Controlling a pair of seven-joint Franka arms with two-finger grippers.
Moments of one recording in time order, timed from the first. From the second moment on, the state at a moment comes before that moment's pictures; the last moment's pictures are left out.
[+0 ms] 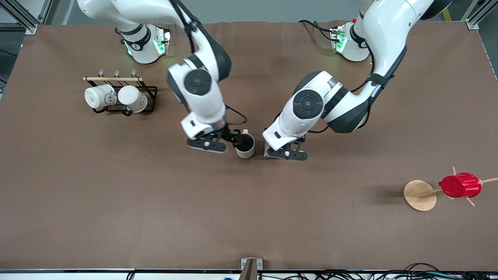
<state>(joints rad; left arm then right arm) -0.16 0.63 -0.63 -1.49 0.26 2.00 -0.66 0.69 0.40 -0.09 -1.60 0.01 2.11 0.85</state>
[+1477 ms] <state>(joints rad) -0.18 0.63 -0.65 -1.41 0.35 1.98 -0.76 -0.03 -0.03 -0.01 -1.54 -0.04 1.60 0.12</state>
